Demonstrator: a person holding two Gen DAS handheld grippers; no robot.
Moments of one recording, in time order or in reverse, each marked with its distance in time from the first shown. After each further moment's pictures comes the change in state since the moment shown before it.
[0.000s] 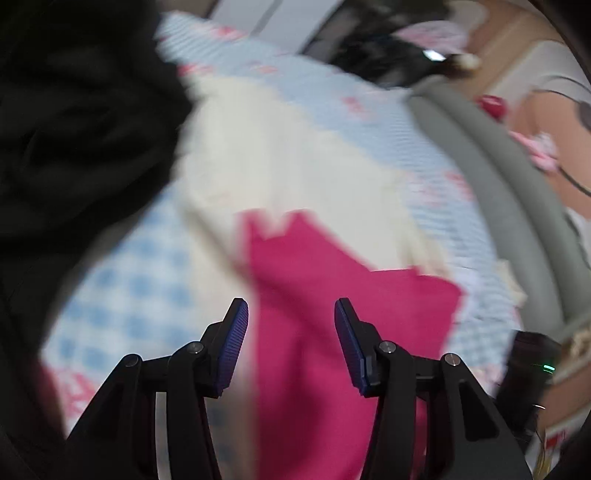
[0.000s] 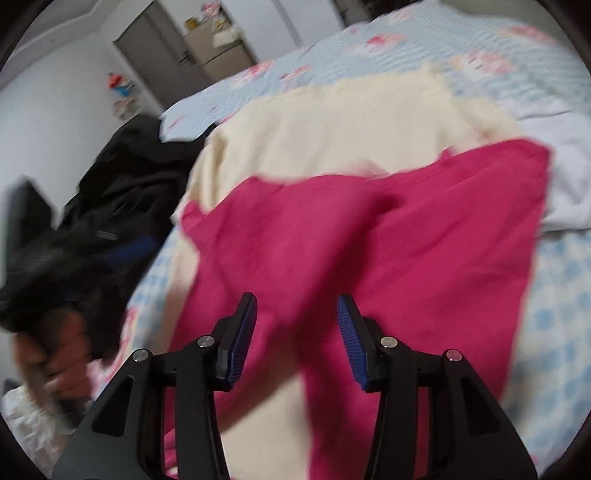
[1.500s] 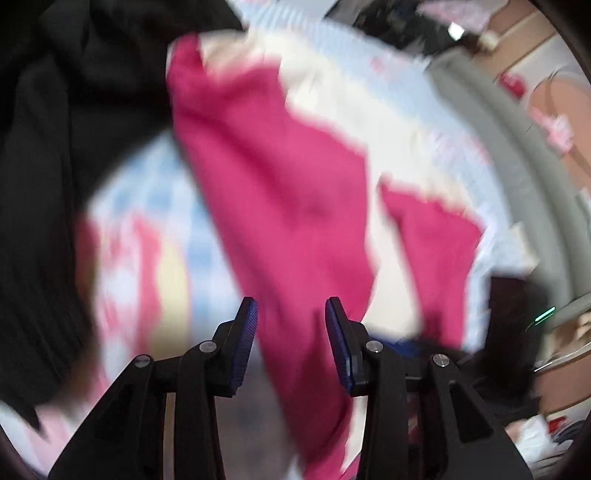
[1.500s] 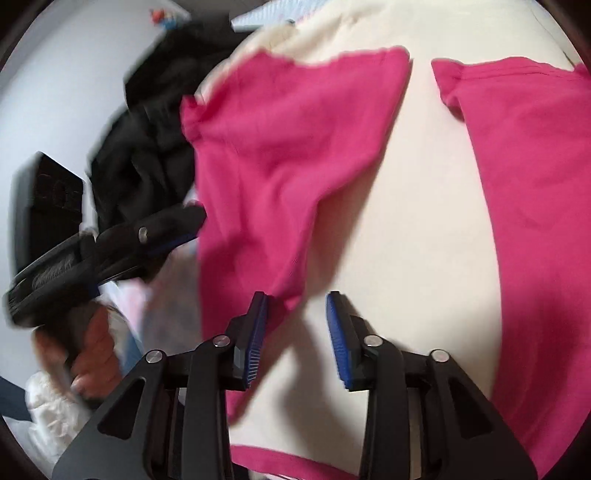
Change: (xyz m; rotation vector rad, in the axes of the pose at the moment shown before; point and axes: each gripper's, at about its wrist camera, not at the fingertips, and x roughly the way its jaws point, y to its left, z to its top) left arm -0.035 0.024 -0.098 -0.007 0.182 0.018; right arm 0.060 0.065 -0.060 -0.045 0.249 0.185
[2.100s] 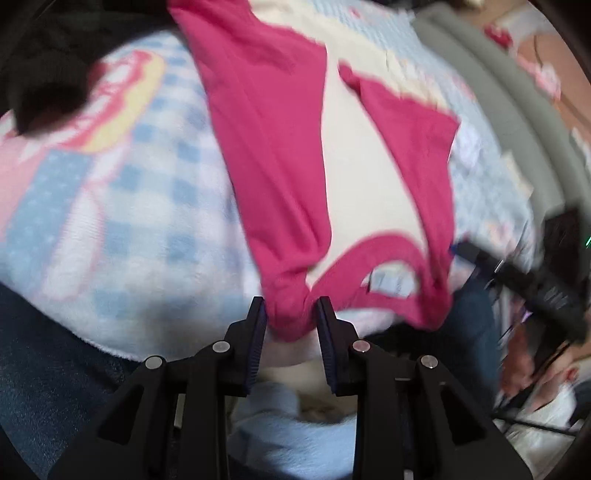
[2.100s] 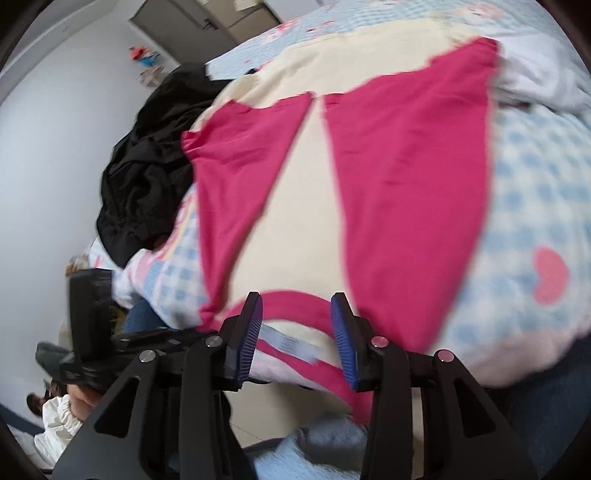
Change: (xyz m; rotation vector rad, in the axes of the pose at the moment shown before) left arm -0.029 -0.028 -0.120 0.030 0.055 -0.054; right arm -0.121 -0.029 -0.106 0.118 -0.175 -0.136
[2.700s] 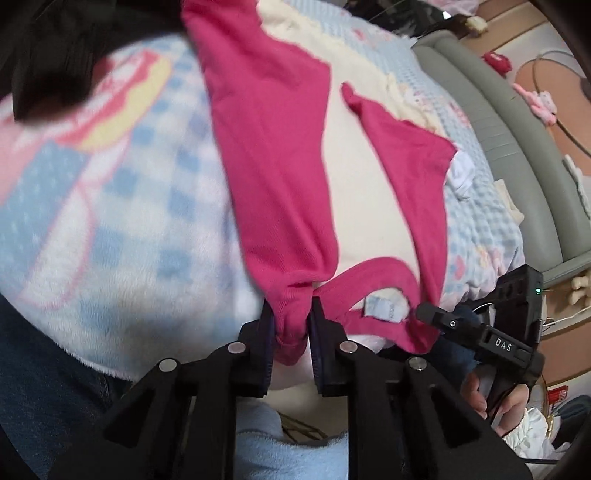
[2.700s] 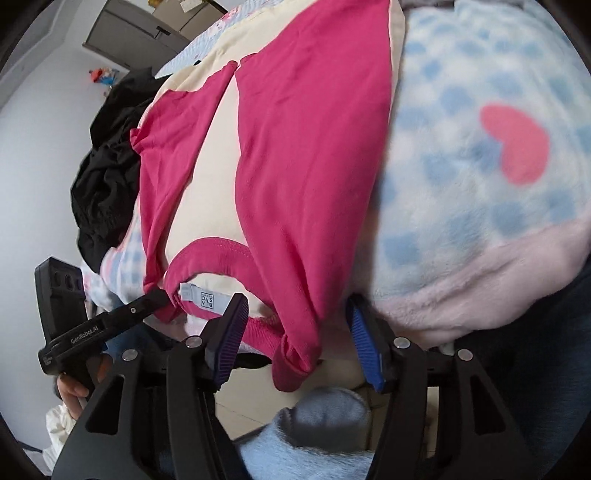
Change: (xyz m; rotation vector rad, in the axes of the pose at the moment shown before) left arm 0.016 -0.004 0.000 0.006 -0.034 -0.039; right arm 0.024 -0.056 -0.033 0.174 0.078 0.074
